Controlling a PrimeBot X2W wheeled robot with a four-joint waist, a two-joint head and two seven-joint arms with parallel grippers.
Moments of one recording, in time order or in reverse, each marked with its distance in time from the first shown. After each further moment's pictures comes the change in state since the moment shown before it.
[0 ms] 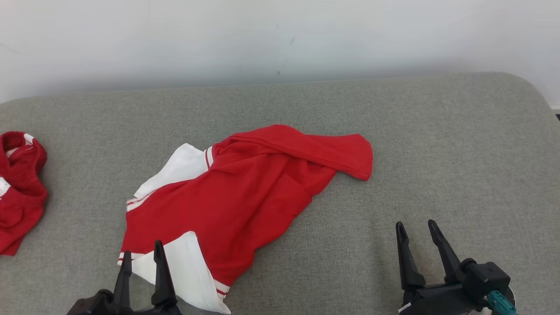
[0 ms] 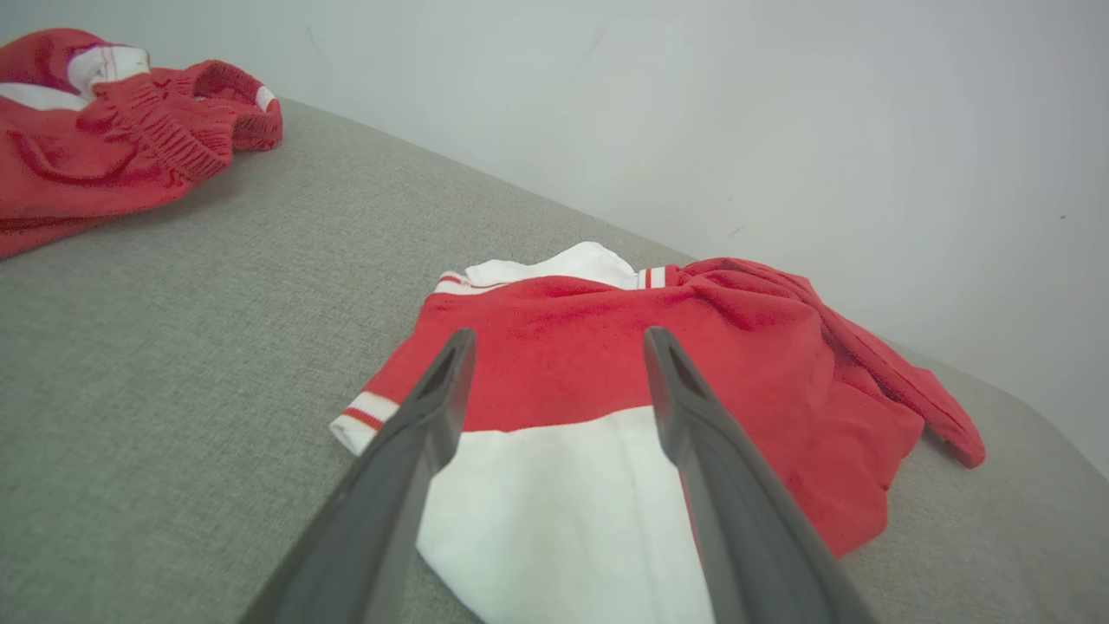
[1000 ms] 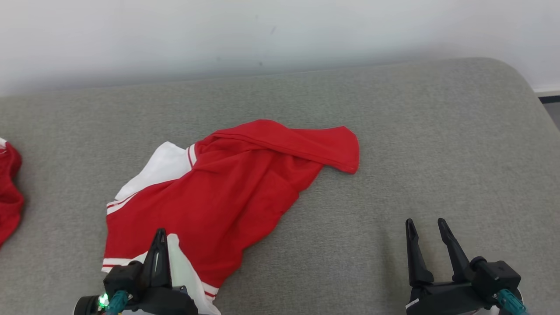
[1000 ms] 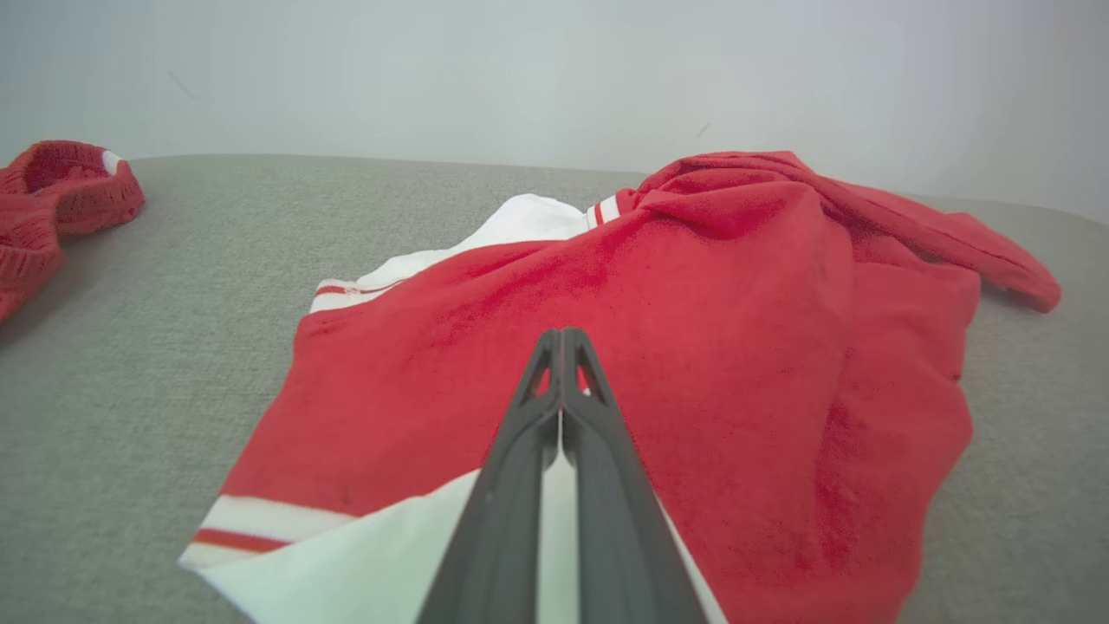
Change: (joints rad) left arm -0.167 0.021 -0.014 0.227 0.305 -0.021 0.000; right arm -0.006 0.000 -0.030 0.003 0.023 0.000 0.000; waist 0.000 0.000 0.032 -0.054
